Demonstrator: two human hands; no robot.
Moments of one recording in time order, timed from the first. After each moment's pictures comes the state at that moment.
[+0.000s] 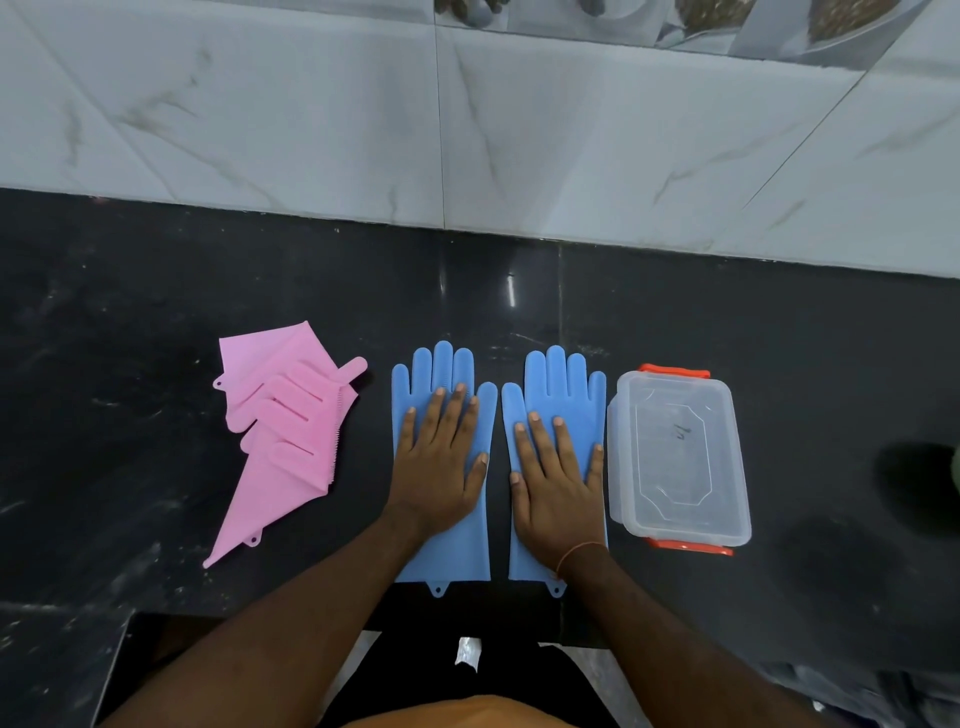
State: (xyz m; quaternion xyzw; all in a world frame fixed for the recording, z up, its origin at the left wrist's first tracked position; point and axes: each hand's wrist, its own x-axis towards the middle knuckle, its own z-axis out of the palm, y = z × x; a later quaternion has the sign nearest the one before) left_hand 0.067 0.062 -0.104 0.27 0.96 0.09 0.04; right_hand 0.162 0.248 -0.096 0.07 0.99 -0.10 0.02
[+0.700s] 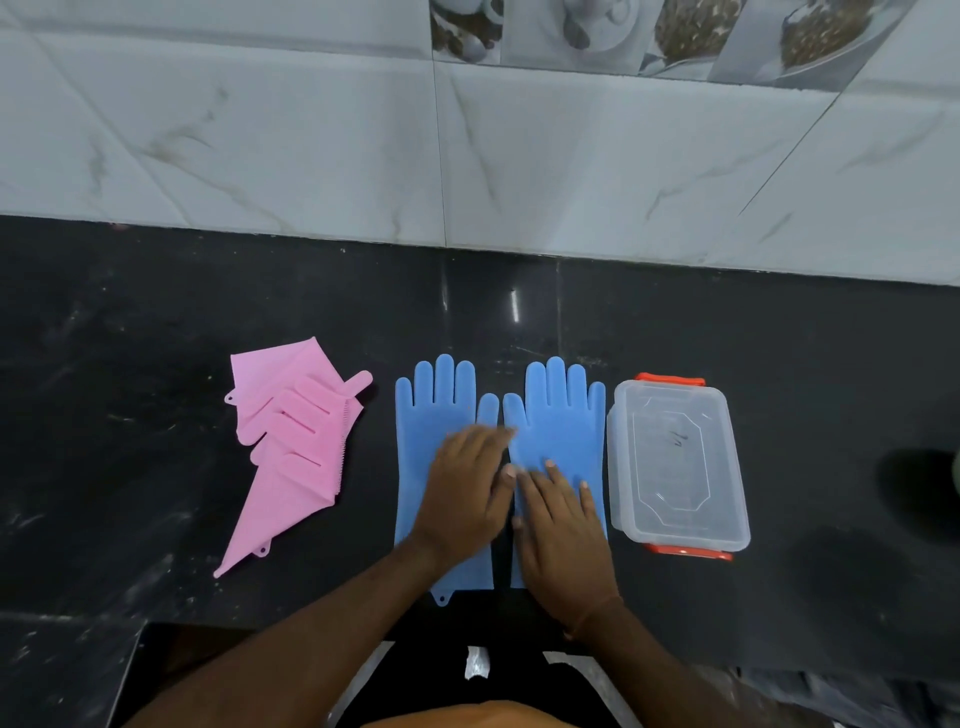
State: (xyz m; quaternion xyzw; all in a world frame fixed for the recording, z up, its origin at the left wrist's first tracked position) left_hand 0.096 0.083 -0.054 0.26 0.90 0.35 0.04; right_hand 0.200 0.230 -0.053 0.05 0.97 -0.22 0.03
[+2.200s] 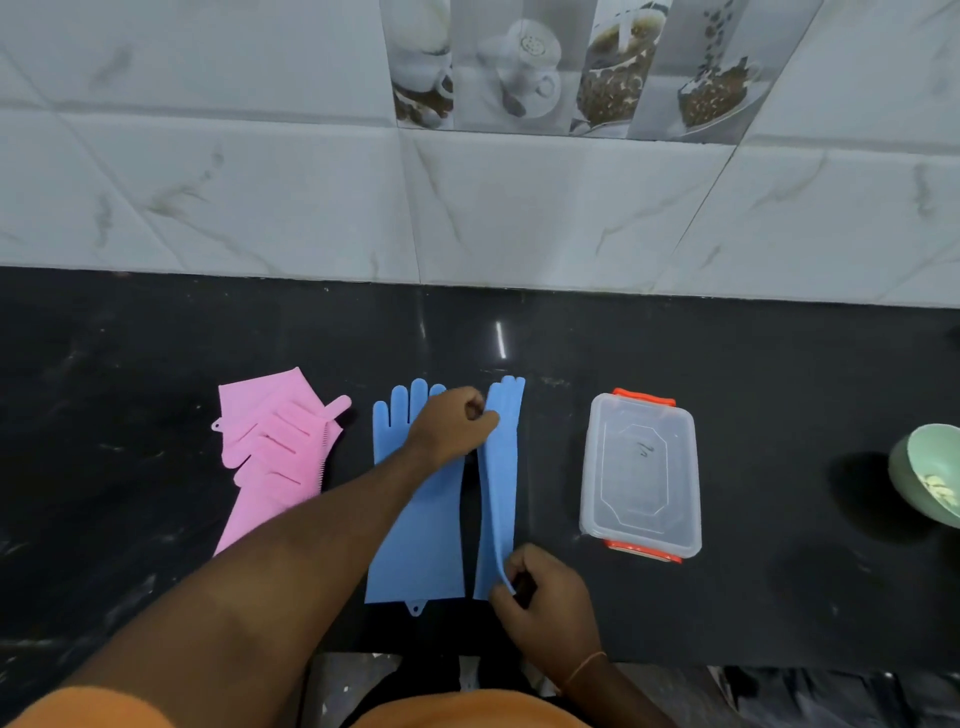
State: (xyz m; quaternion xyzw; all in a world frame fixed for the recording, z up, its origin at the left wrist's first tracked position) left_hand 0.010 0.137 -0.003 0.13 0.90 0.37 0.20; right_hand 0.264 0.231 -0.024 0.16 0.88 -0.45 0.01
